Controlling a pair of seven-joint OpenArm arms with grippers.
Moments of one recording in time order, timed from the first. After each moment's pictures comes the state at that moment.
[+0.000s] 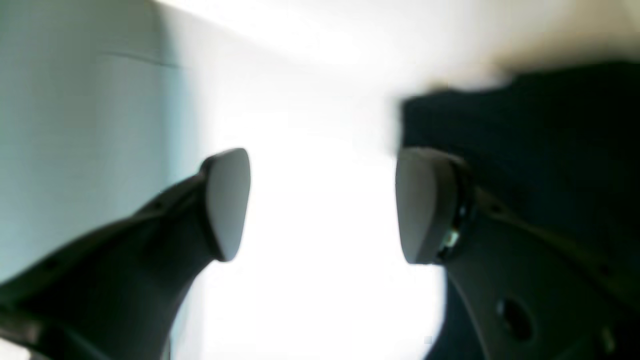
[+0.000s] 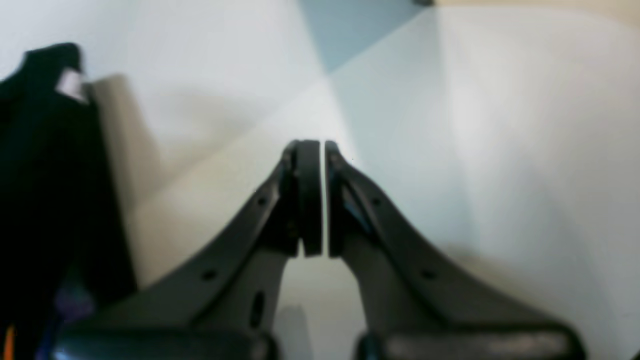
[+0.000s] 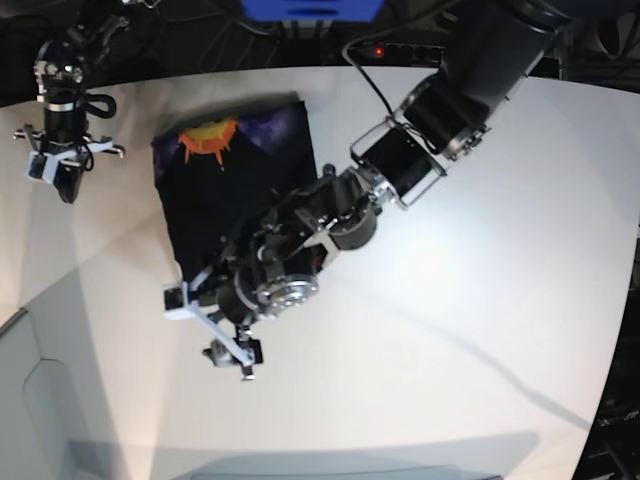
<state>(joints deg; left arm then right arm) -31.1 2.3 45.9 82.6 17.5 -29.2 42.1 -17.0 -7.6 48.1 100.7 0.0 35.4 -12.7</state>
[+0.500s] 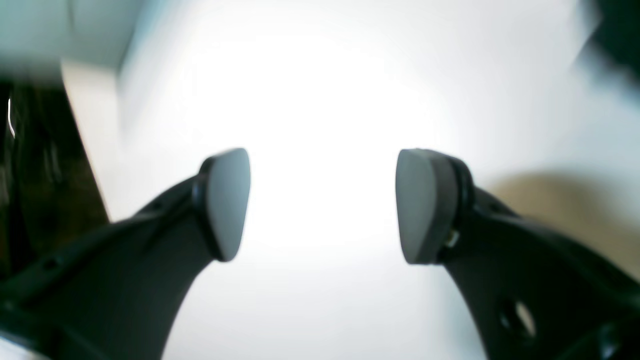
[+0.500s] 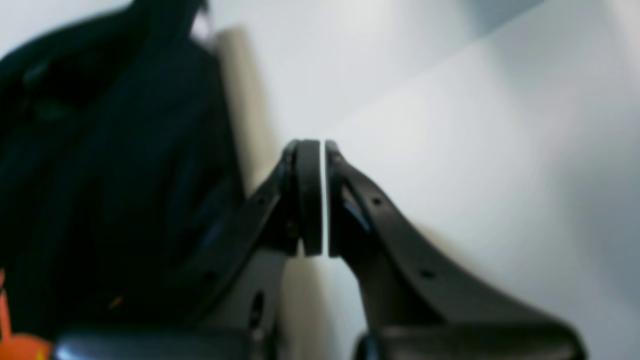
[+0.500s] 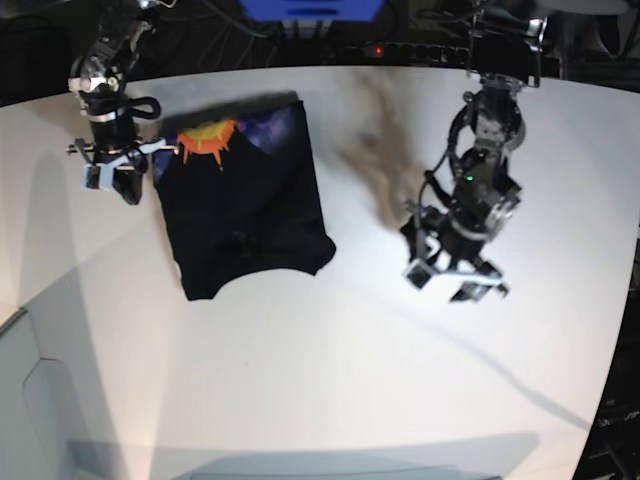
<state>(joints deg) 0.3 -15.9 4.1 104.4 17.1 -29.6 42.7 -18.5 -7.3 34.7 94.2 0.0 35.3 -12.4</state>
